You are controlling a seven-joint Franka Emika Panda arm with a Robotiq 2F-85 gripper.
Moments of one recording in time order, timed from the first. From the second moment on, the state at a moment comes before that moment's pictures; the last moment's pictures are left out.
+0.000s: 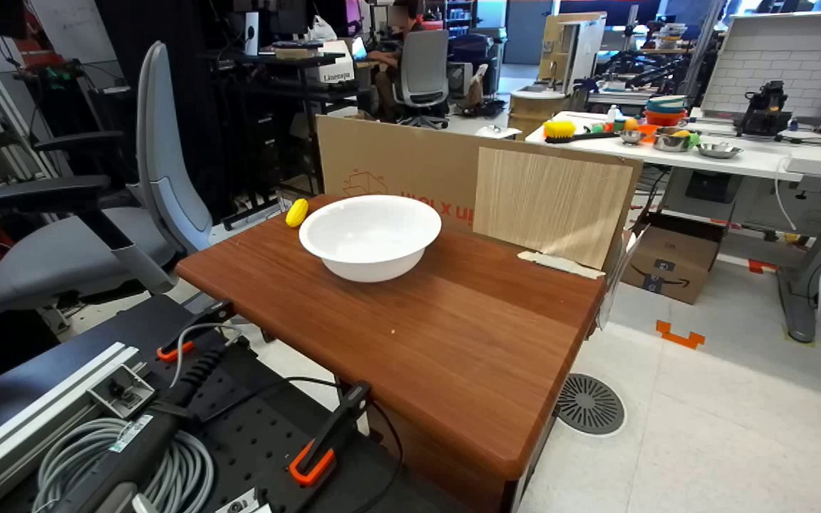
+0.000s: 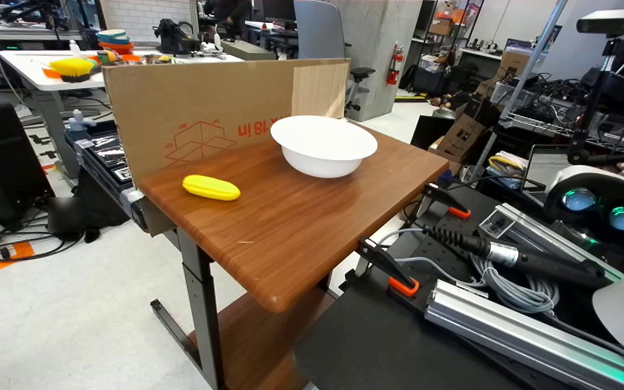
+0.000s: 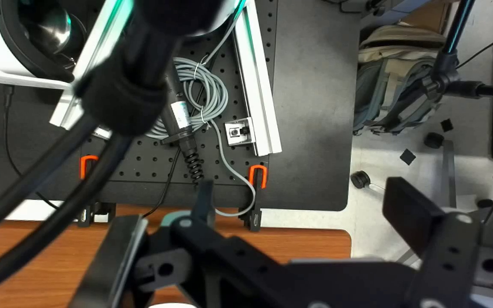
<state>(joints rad) 0.12 -0.70 0.04 -2.53 0.16 1.53 -0.02</state>
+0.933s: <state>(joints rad) 0.12 -0.23 0.04 -2.33 0.15 1.95 -0.12</state>
